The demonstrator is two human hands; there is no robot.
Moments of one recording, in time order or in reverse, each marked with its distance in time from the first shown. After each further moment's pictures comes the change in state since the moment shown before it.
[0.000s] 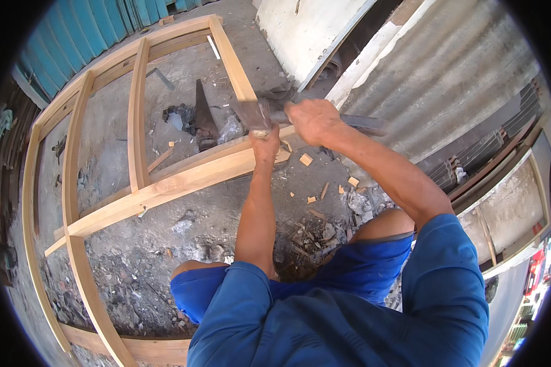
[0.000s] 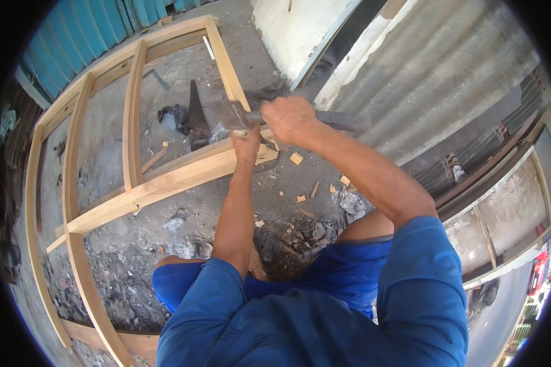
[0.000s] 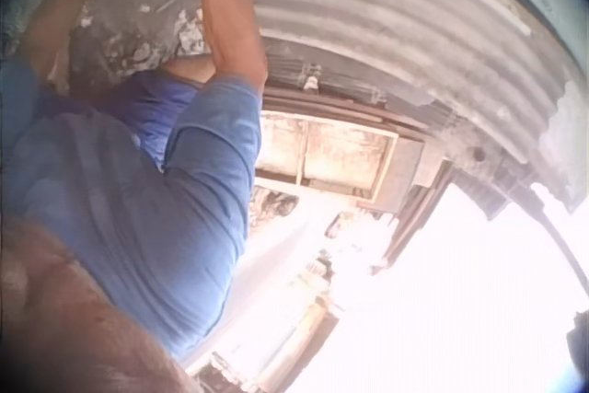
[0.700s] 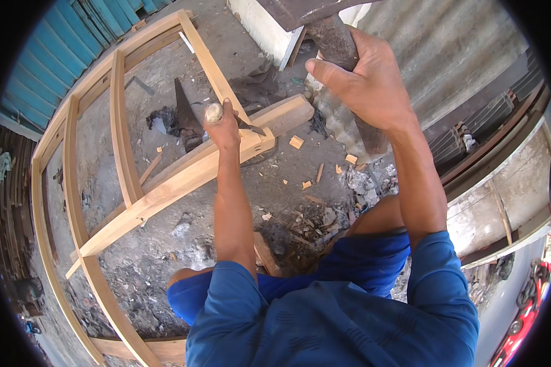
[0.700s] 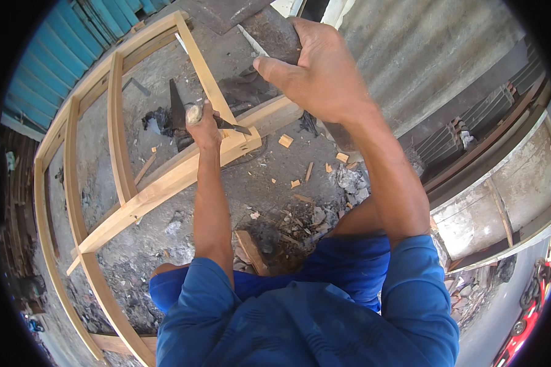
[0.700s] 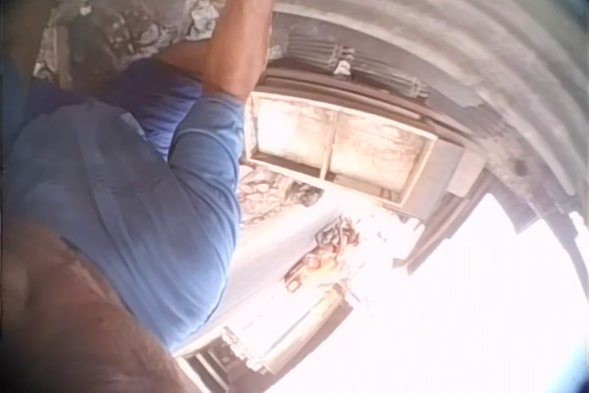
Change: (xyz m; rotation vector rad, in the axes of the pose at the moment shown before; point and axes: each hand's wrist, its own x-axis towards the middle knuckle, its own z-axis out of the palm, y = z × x) left_hand 0.027 0.050 0.004 -0.193 0.021 0.060; right_hand -0.097 0.075 -0.057 0.883 0.720 0.005
